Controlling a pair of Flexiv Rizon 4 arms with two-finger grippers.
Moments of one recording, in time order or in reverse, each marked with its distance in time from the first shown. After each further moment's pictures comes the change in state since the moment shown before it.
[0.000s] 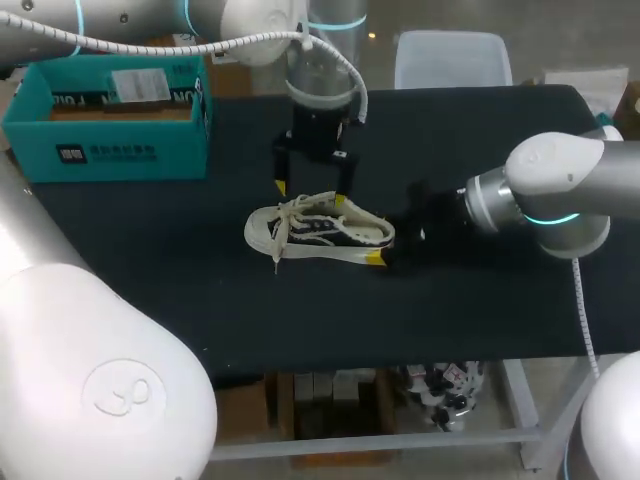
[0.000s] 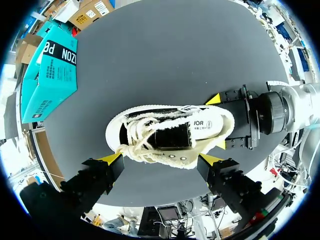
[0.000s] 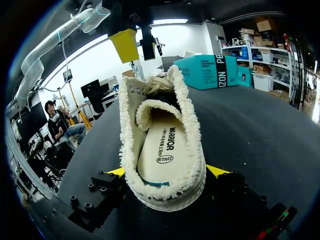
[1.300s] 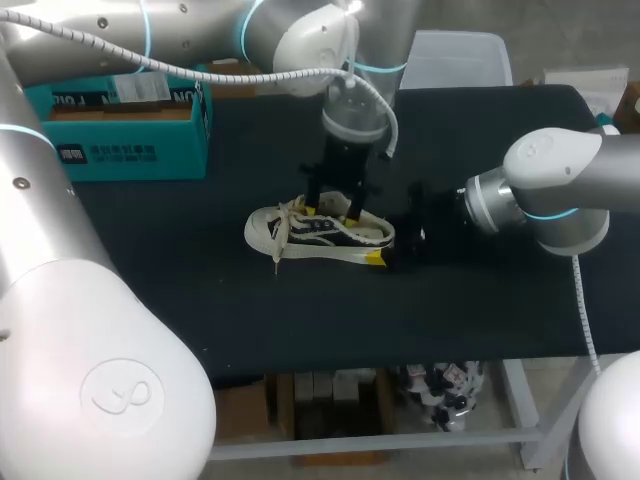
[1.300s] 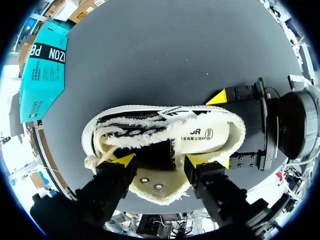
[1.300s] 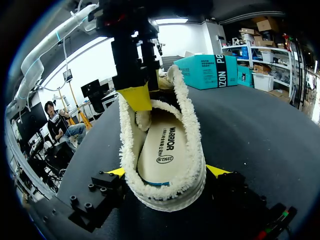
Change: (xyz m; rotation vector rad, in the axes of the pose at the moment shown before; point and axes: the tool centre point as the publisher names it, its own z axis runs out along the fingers) left arm 0.034 -0.008 0.053 -0.042 -0.085 -0.016; right arm 0.000 0.000 0.000 0.002 0.001 0.001
